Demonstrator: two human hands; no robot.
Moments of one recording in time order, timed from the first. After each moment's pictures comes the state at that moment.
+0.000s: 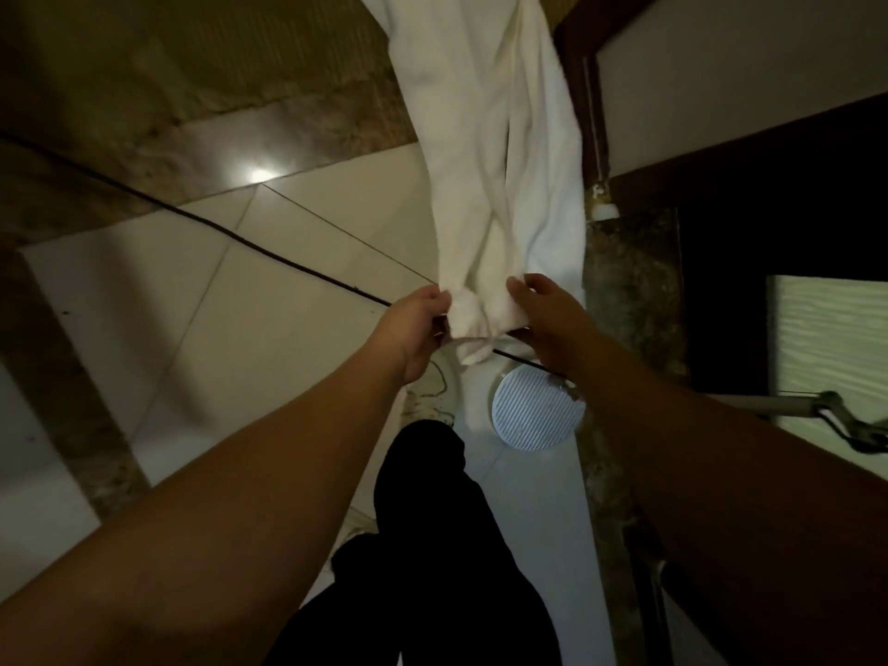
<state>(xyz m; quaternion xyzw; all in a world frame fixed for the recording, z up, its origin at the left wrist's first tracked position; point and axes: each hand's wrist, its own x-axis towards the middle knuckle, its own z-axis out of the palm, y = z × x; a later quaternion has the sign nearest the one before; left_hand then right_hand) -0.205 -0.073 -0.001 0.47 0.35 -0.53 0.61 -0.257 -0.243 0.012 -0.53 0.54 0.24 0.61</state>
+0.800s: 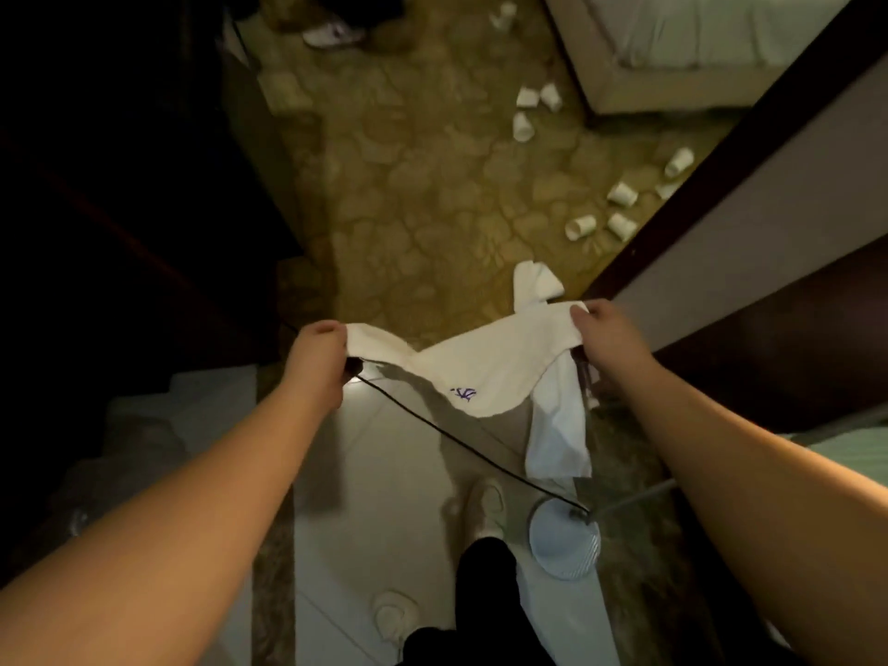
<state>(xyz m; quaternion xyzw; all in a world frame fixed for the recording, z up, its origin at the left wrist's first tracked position) -0.117 0.153 0.427 0.63 0.36 -0.17 0.66 -0.175 -0.173 0.446 -0.80 0.35 0.08 0.48</state>
